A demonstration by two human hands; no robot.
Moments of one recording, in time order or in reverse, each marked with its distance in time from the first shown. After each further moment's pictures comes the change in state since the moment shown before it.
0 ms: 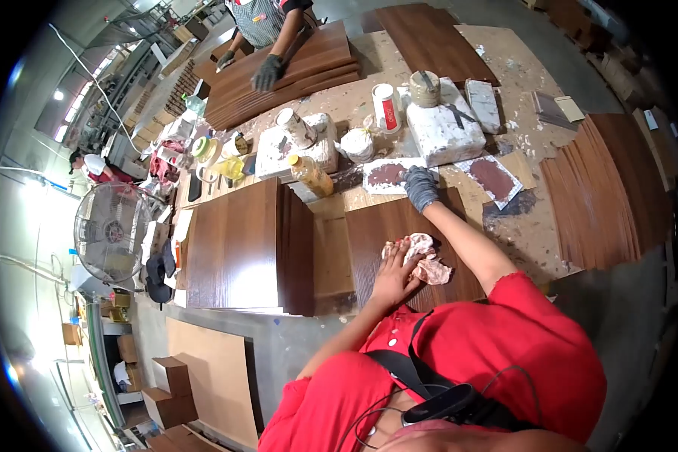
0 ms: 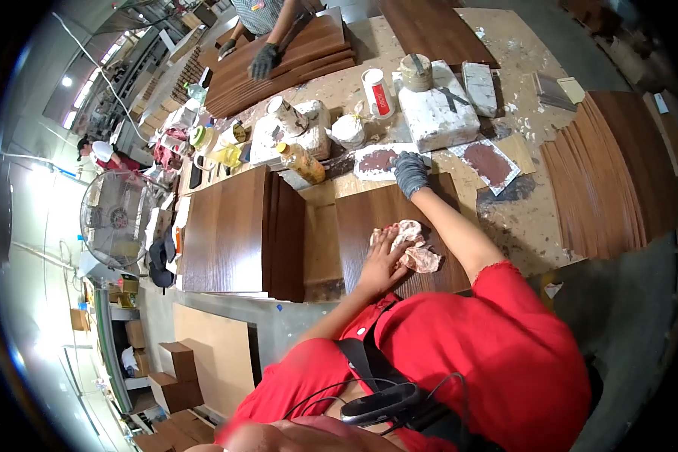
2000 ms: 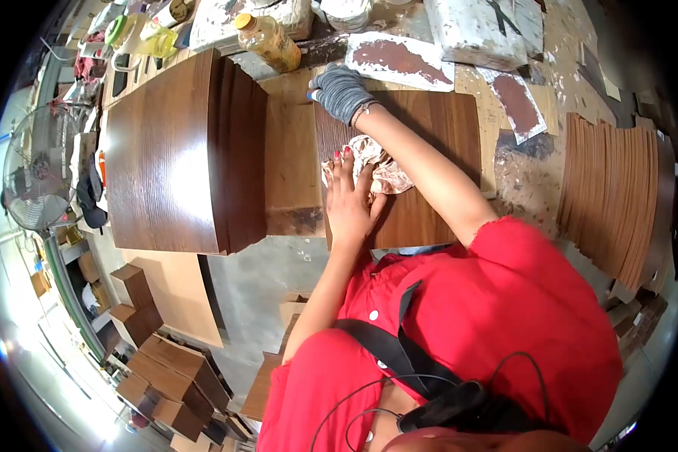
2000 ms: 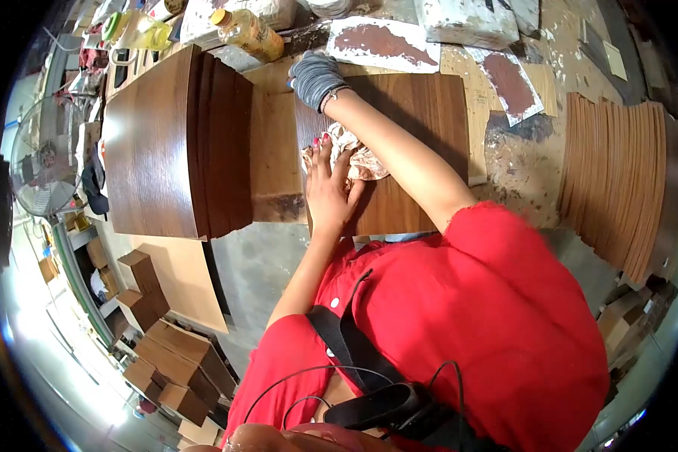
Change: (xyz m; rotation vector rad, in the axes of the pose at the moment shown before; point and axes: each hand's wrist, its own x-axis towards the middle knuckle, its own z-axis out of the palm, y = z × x) left_hand -0.022 -0.020 0.008 0.067 0.254 -0.464; right_hand 0.004 -0.163 0.017 0.226 -0.303 -0.257
